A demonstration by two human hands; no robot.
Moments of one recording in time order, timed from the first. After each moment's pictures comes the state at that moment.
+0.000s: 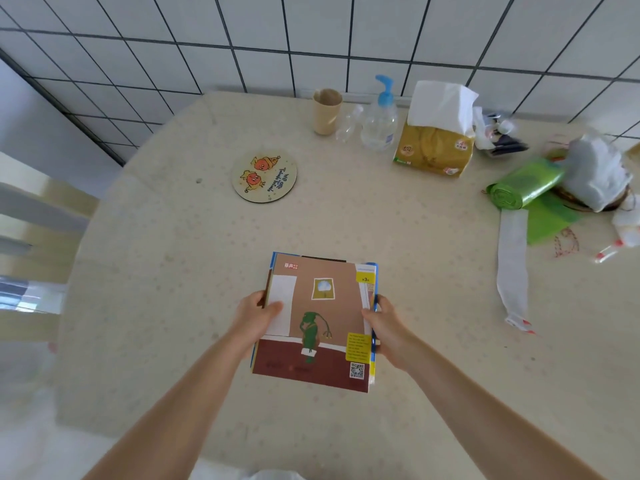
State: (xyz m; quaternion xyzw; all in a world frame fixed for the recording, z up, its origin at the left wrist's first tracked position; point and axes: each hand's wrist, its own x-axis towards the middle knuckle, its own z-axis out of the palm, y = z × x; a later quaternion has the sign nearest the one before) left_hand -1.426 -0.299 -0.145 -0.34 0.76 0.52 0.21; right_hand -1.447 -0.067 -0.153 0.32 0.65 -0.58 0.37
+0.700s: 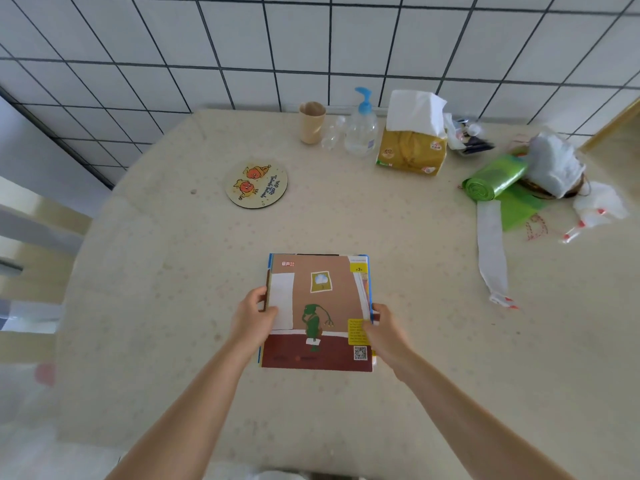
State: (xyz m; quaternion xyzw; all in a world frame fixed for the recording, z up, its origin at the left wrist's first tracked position) left_hand -1.405 -0.299 -0.136 -0.28 0.82 0.47 0.15; right_hand -1.400 -0.068 -0.140 0.25 0.79 -0.49 0.29
